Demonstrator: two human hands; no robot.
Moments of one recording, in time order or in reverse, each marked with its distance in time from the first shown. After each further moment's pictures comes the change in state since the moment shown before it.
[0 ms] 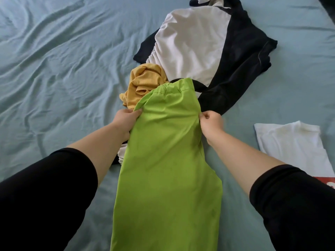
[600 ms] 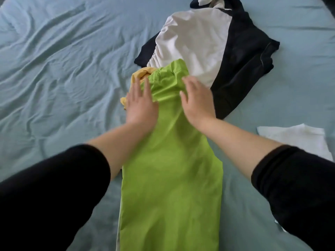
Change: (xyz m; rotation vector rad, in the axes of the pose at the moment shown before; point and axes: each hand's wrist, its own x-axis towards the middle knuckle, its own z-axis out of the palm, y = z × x) left_hand -0.009 0.027 0.044 1.003 0.254 0.689; right_hand 0.000 -0.074 0.009 -0.591 0.056 -0.818
